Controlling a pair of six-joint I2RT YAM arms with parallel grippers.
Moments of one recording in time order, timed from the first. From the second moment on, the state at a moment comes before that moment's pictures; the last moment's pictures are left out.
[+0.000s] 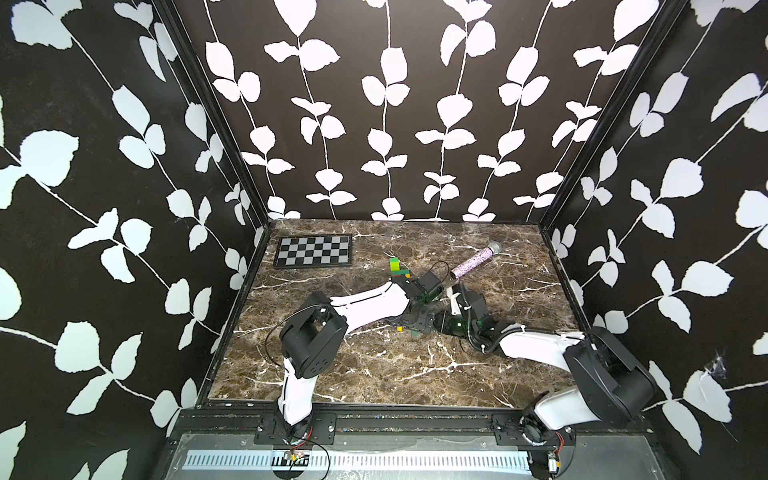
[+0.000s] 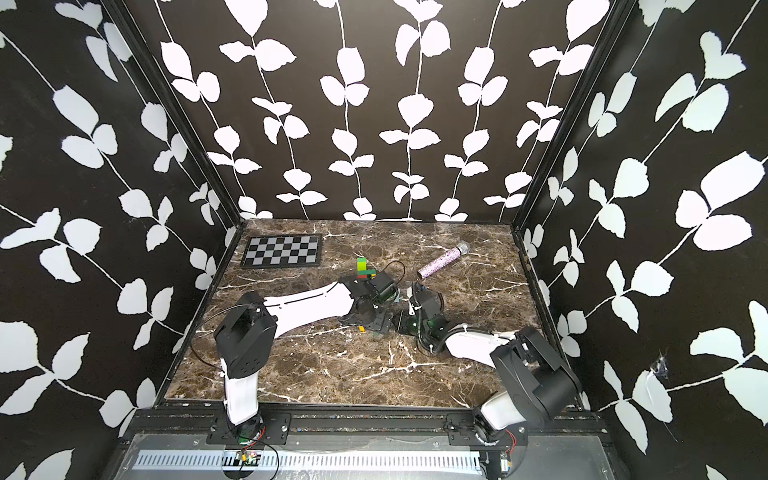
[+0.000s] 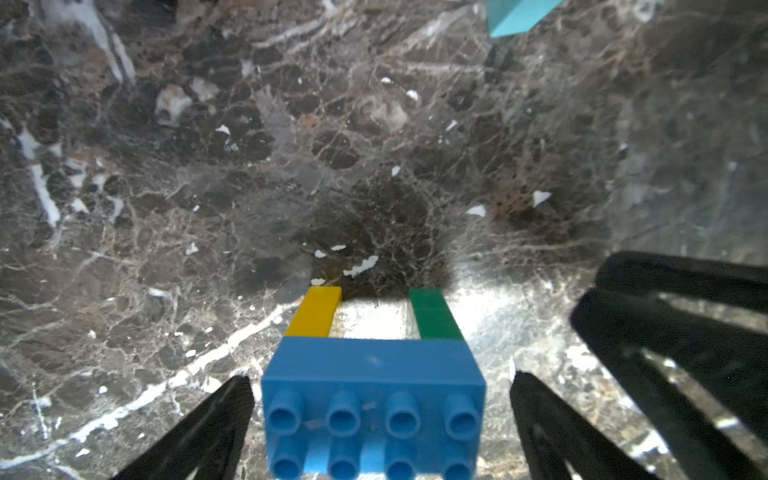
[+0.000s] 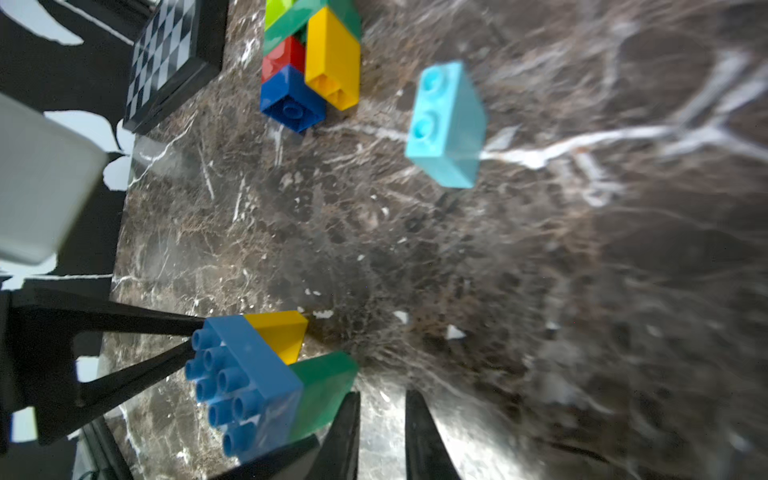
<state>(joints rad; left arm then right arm) -0.94 1.92 1.45 -0.87 -0.12 -0.59 0.61 1.44 0.55 0.17 -0.16 0.73</state>
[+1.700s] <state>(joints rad) -0.88 2.39 2.16 -1.00 -0.12 -0.64 0.44 1.29 0.47 0.00 0.22 0.69</state>
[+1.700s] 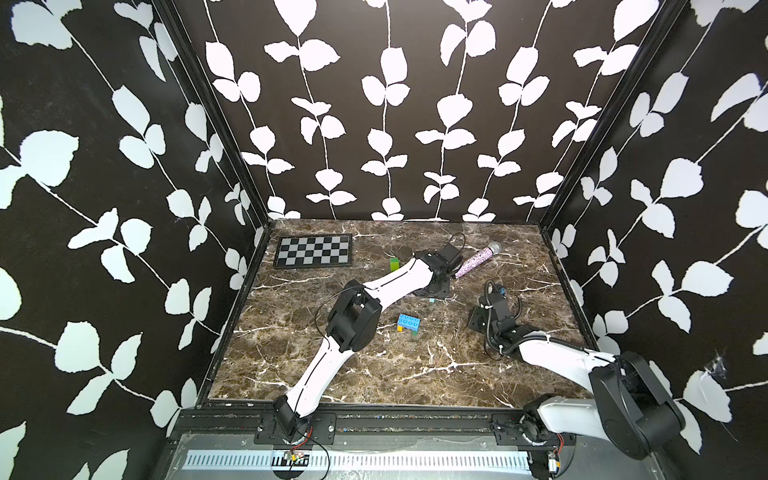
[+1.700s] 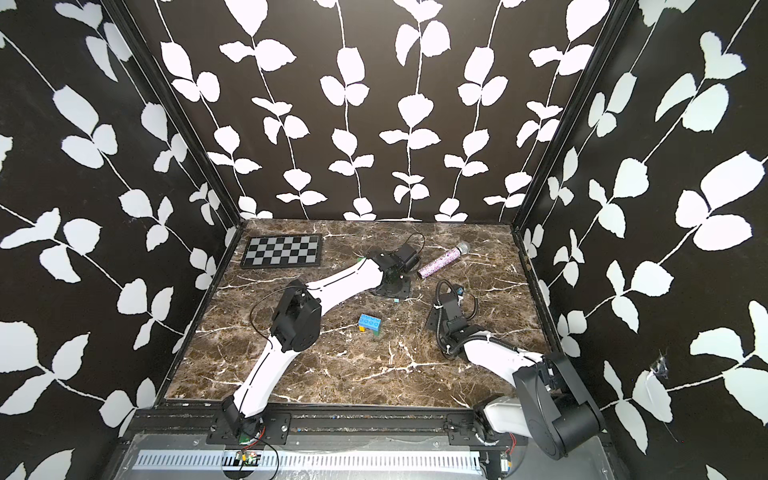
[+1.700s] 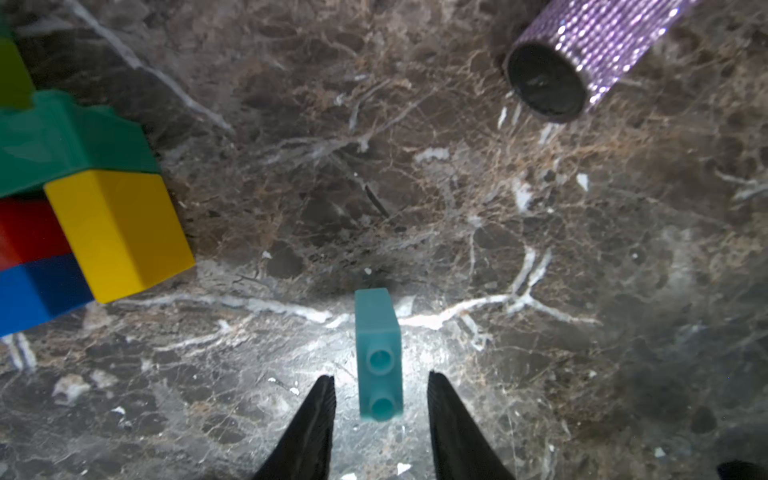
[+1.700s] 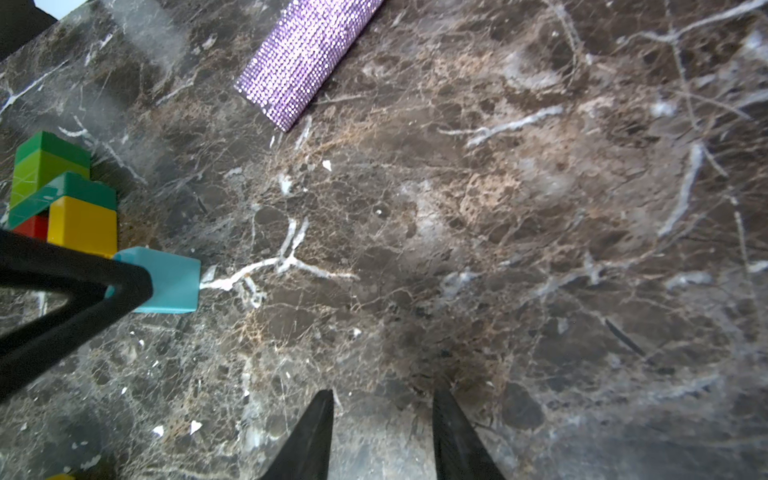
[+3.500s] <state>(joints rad) -0.91 1.53 1.24 -0.85 -0.03 -0.36 0.47 1.37 0.46 0.21 -0.08 0.58</state>
